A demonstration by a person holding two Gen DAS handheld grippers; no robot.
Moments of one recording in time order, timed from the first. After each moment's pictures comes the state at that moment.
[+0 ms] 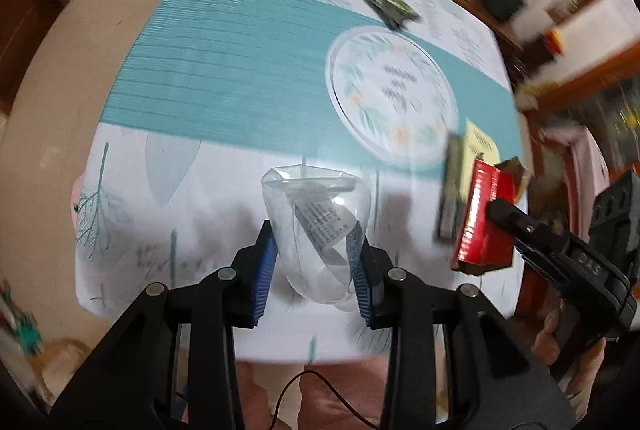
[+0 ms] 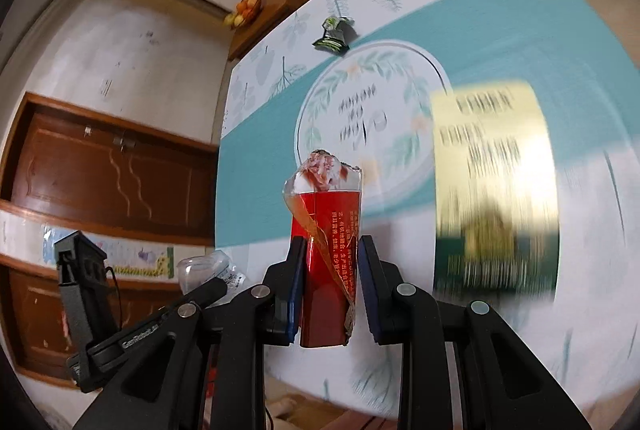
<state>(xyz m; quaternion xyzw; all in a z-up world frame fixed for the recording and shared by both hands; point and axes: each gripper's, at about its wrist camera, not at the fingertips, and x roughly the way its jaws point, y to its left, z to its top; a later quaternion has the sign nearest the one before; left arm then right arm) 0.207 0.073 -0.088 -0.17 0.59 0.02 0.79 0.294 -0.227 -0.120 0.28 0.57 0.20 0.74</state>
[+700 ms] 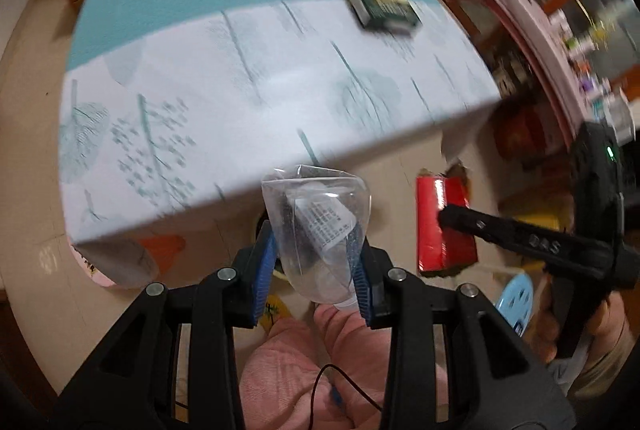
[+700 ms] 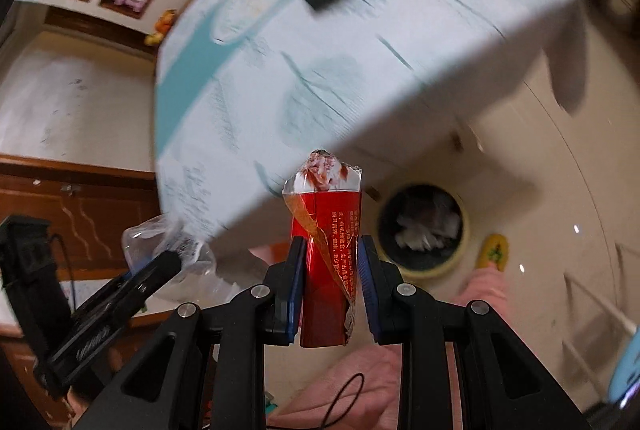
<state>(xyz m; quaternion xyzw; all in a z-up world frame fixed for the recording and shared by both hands) 0.010 0.041 -0.114 0.00 0.61 -0.18 0.77 -0.025 -0.197 -0.160 0.32 0.61 0.02 0.72</state>
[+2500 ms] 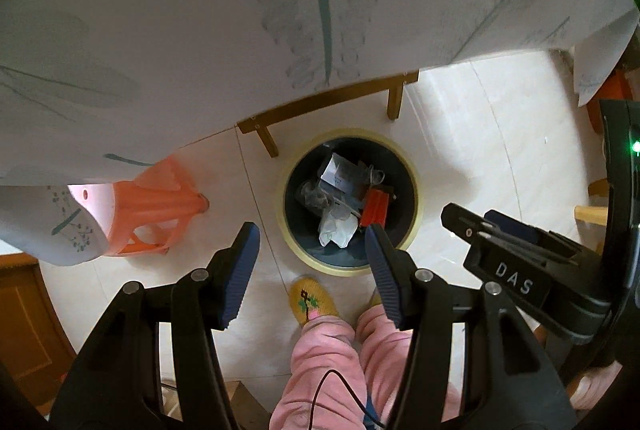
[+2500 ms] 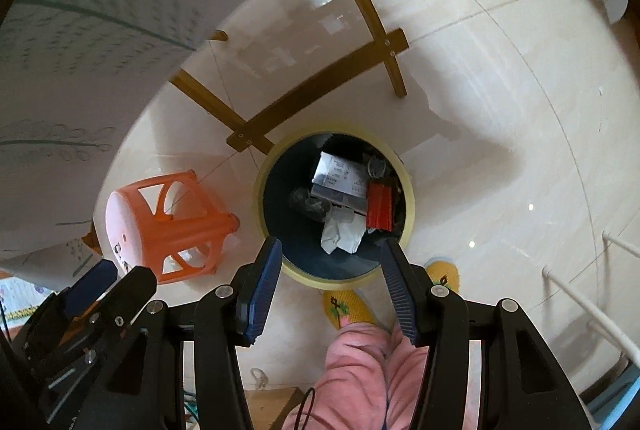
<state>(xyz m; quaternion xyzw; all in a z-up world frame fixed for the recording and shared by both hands) -0.003 -0.016 -0.361 0.07 0.66 -0.05 0.74 -0.023 -0.192 -0.439 0.24 0.68 -0.03 0.69</state>
